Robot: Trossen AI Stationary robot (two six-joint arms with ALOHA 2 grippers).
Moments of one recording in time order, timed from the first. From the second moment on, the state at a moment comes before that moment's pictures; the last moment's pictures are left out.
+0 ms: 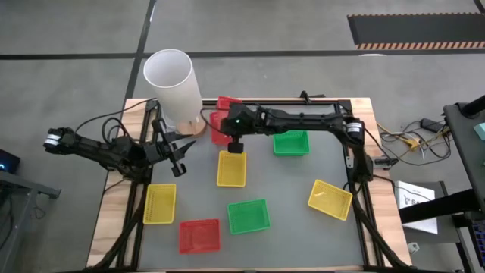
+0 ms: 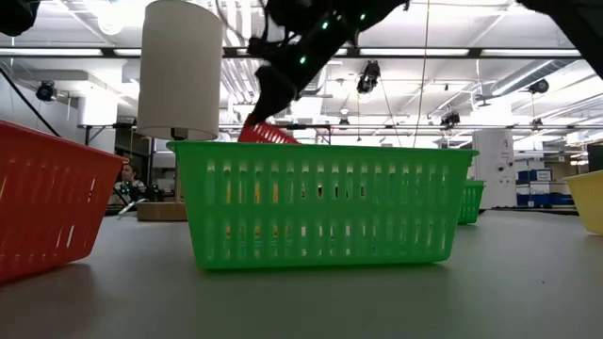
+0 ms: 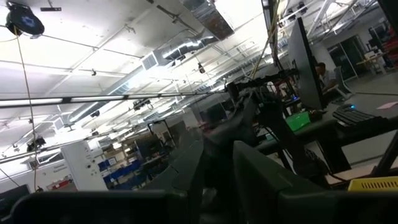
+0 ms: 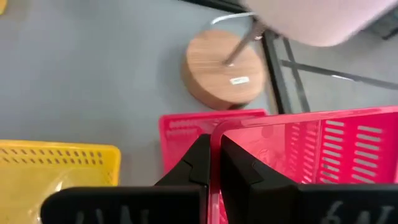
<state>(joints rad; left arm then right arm) -0.21 0.65 0.40 0.73 -0.42 0.64 -0.21 2.05 1.76 -0.41 0.10 -0.36</state>
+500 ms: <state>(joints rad) -0.21 0.65 0.40 0.73 -0.42 0.64 -0.22 2.18 1.76 -0.34 0.11 -0.37</state>
